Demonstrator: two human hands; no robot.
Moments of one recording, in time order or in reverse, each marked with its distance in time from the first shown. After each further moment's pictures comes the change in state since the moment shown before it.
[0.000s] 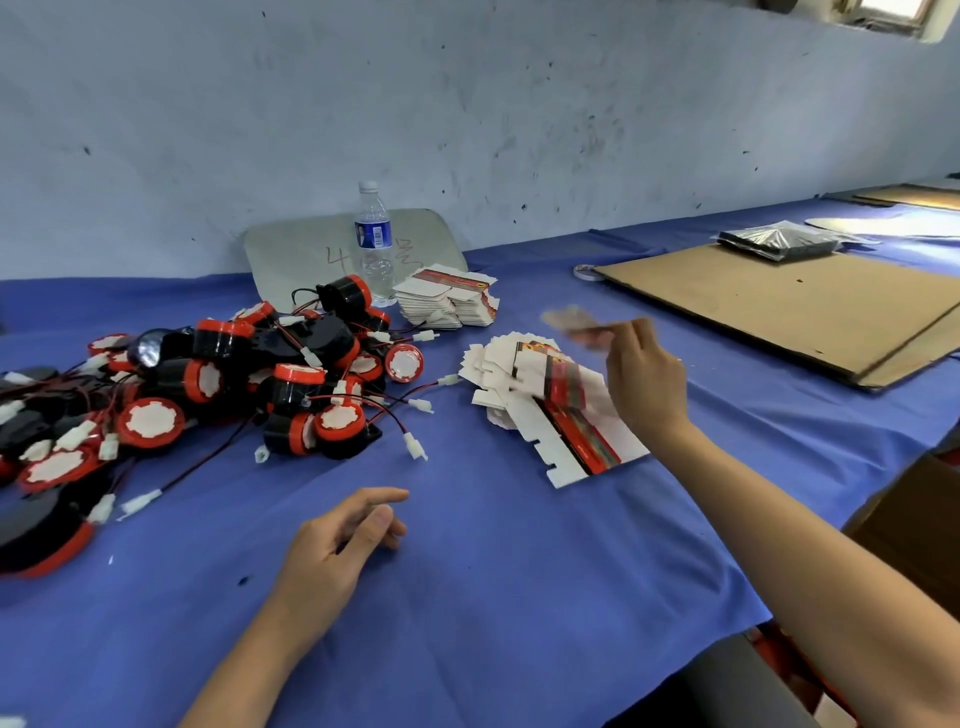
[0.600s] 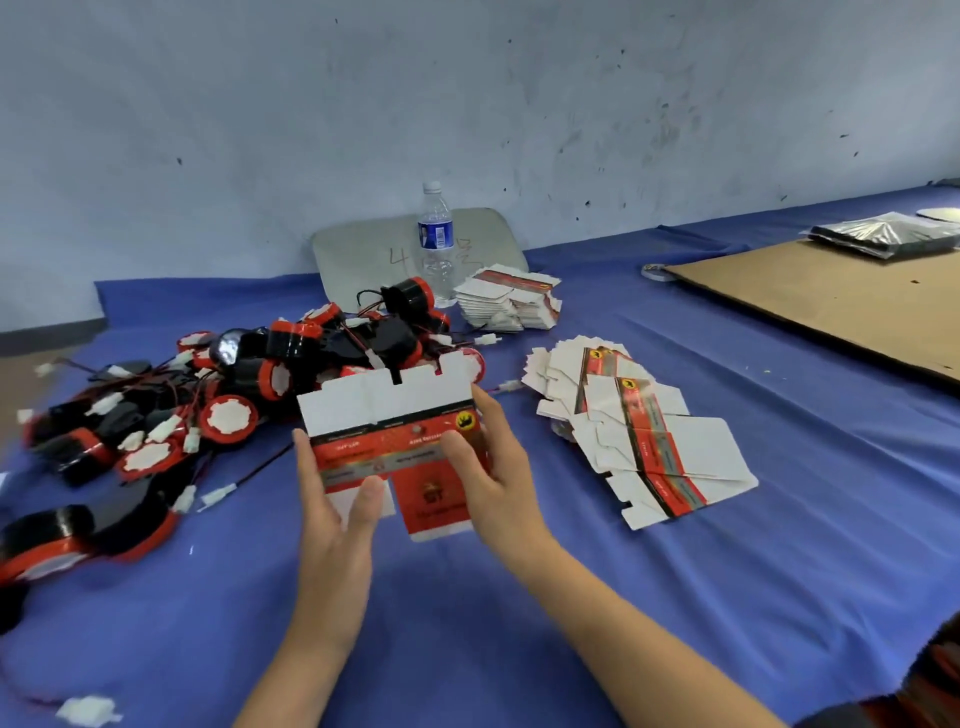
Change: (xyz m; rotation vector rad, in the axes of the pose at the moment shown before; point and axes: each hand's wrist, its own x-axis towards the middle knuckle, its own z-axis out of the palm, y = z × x) left_hand 0.013 0.001 -0.011 -0.299 0.482 0.158; right_hand -0.082 -0.197 0.021 1.311 -0.351 0.205
